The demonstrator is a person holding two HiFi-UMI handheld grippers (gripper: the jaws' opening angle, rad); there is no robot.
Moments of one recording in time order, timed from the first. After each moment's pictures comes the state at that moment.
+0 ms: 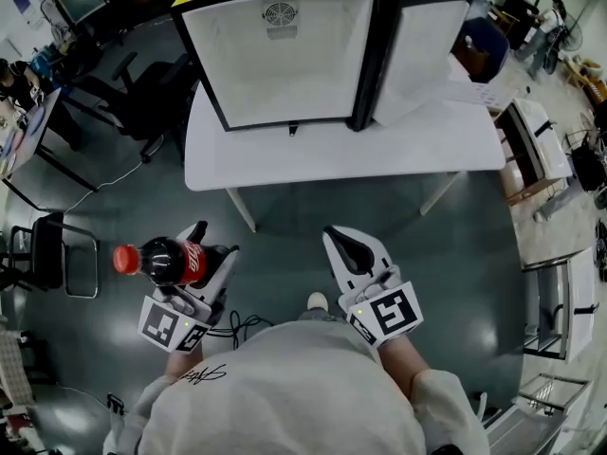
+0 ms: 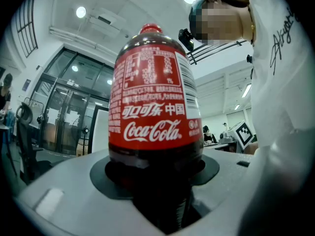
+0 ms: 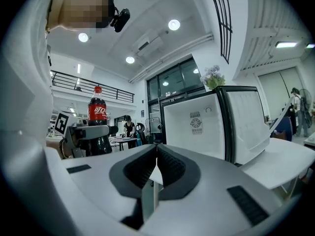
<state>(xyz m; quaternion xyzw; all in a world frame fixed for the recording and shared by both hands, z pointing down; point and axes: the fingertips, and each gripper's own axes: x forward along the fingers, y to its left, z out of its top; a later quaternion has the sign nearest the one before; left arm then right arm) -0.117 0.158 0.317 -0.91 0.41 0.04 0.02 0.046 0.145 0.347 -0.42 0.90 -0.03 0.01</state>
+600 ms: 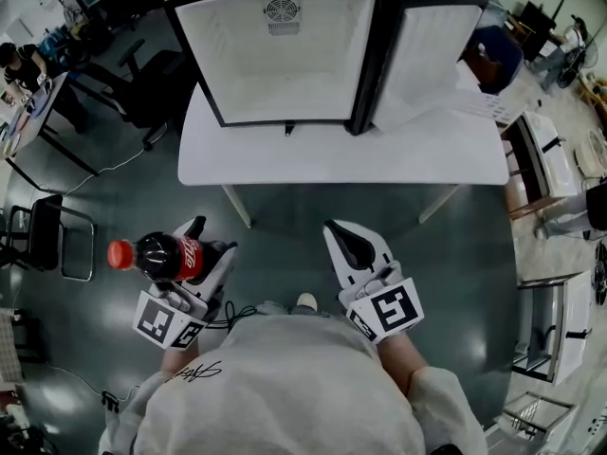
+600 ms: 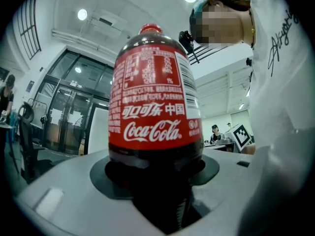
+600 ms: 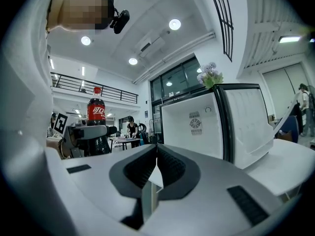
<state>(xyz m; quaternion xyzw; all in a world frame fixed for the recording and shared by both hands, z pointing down) -0.082 0.143 0.319 -0.90 0.43 0.05 0.02 0.081 0.115 0.349 -0.40 0.92 -0.03 0.01</state>
